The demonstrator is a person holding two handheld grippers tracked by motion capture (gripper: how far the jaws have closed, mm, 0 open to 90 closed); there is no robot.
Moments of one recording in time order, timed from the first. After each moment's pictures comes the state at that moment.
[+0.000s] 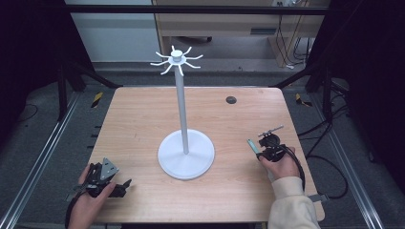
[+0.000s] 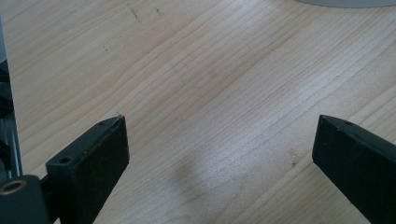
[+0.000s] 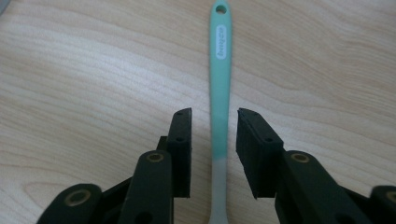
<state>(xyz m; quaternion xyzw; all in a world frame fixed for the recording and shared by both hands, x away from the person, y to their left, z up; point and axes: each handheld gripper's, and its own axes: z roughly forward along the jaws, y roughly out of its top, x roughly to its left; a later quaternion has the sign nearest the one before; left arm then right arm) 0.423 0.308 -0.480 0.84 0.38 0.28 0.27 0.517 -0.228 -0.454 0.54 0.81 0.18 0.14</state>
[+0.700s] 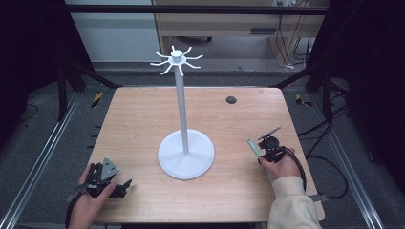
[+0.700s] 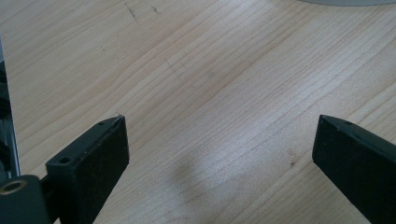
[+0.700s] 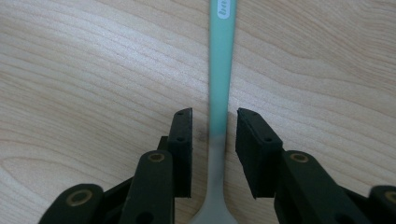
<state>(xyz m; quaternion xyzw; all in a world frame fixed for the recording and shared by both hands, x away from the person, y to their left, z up) 0.424 0.307 -0.480 0.84 0.38 0.27 0.26 0.520 -0.232 -0.464 0.54 0.83 0.13 0.11</state>
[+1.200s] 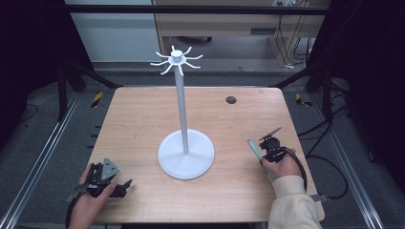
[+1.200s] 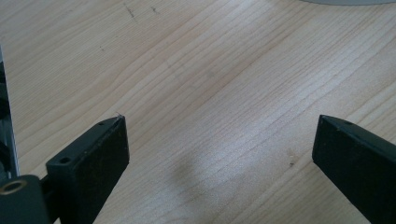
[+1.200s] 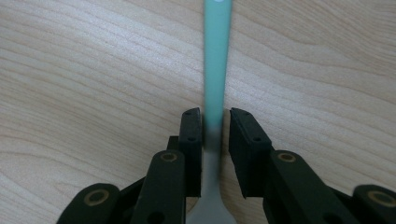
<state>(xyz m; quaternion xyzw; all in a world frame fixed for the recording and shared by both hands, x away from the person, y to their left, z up) 0.424 0.306 -0.481 0.84 0.38 0.27 0.26 0.522 -0.236 -0.469 0.54 0.83 0.12 0.10</state>
